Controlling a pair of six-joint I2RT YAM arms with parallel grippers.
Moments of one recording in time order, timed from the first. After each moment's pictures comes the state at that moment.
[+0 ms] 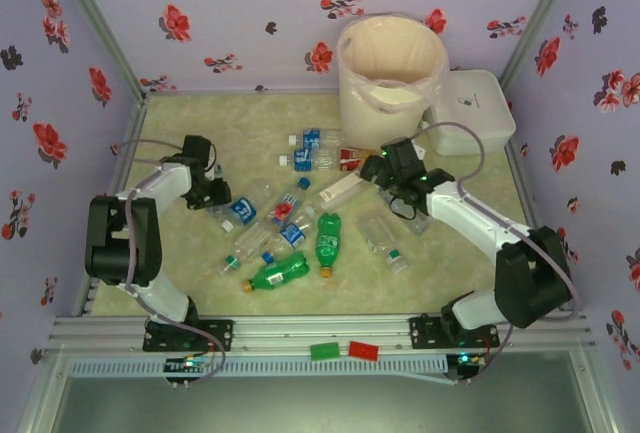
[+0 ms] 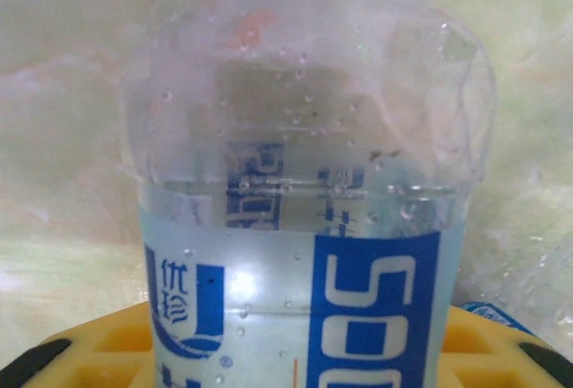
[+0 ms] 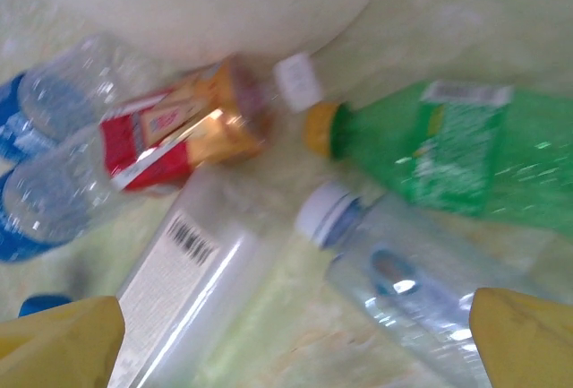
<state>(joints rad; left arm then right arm) -0.11 1.65 1.03 -0.65 0.03 -0.26 0.46 1.40 0.95 -0.43 0.19 0.81</state>
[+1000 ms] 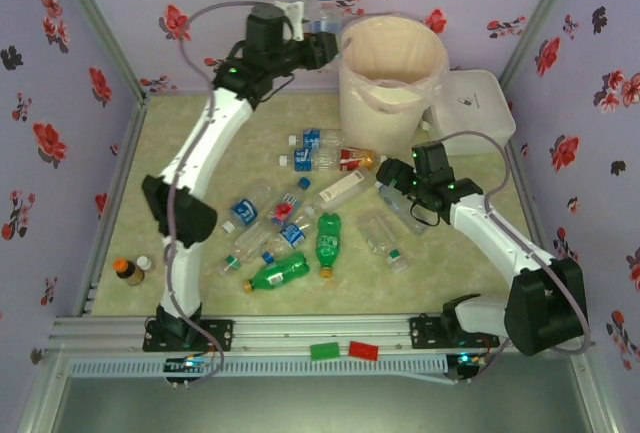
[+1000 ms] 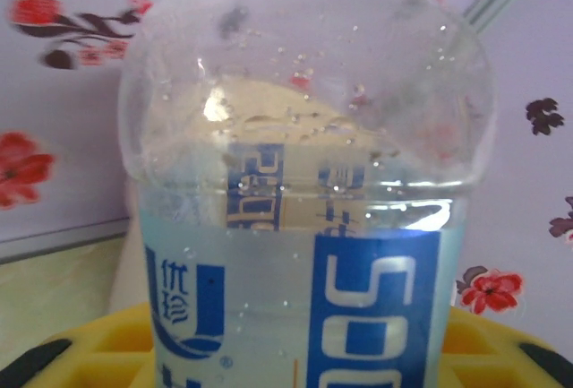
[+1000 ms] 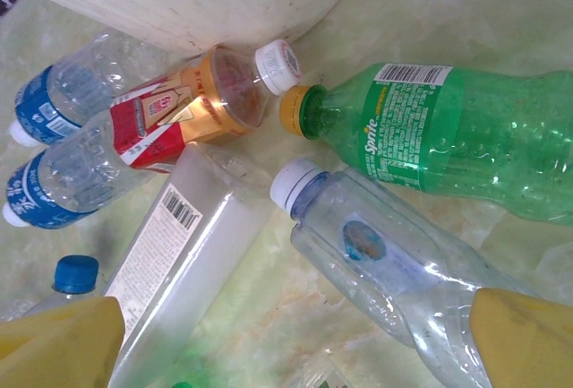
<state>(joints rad) -0.54 2.15 2.45 -0.54 0.28 -0.47 0.34 1.25 0.85 -0.44 -0.02 0.75</state>
